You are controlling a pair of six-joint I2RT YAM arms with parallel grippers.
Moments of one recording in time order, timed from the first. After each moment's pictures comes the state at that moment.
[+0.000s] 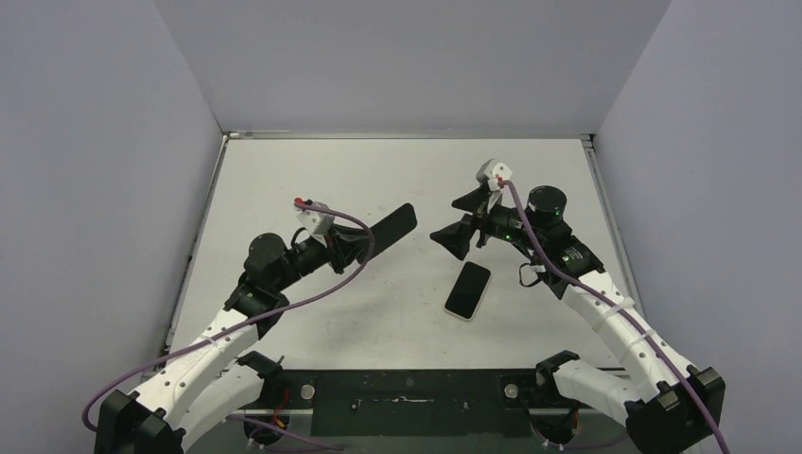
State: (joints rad) left arm -0.50 0.87 0.57 0.27 0.51 -0.10; right arm 0.46 1.04 0.94 -0.12 -0.64 -0.09
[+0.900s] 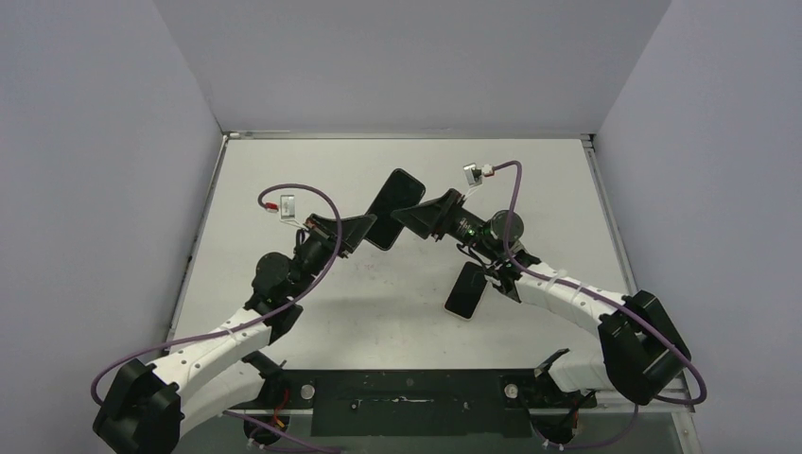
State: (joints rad) left arm -0.60 0.94 0.40 0.84 0.05 -1.08; right arm 0.62 1.32 0.68 0.86 -0.44 1.01
